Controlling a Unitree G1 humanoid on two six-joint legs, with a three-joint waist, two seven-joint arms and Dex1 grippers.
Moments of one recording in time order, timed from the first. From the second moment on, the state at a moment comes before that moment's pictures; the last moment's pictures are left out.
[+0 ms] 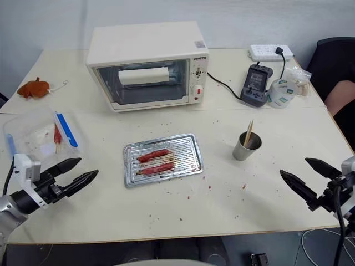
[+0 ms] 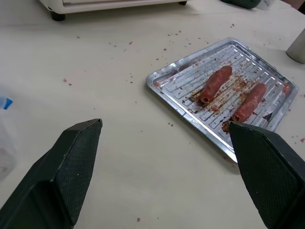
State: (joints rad) left arm 0.29 0.67 0.54 -0.38 -0.72 0.53 -0.72; right arm 0.41 -0.69 -0.85 -0.55 0.77 0.68 0.78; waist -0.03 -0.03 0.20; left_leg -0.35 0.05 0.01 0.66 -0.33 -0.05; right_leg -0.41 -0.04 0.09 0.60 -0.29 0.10
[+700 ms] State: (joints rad) left arm -0.35 0.75 0.22 -0.34 -0.90 0.76 -0.87; right arm 0.12 -0.67 -0.79 -0.67 0.98 0.84 0.23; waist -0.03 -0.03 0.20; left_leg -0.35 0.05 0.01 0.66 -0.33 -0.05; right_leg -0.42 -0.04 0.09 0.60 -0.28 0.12
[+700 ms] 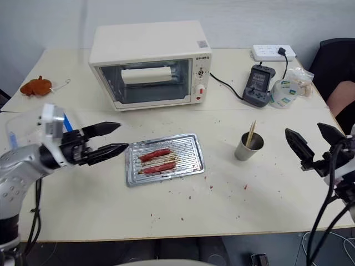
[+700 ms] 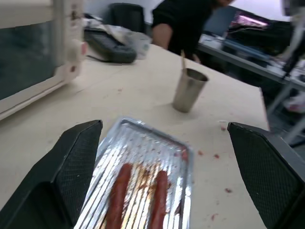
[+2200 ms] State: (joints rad) left arm -0.65 0.47 -0.05 -0.18 -0.74 0.69 -0.94; right arm -0.16 -0.65 -0.40 -0.49 0.77 0.85 0.23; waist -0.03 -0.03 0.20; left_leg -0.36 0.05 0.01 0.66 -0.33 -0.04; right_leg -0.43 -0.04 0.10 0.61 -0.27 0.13
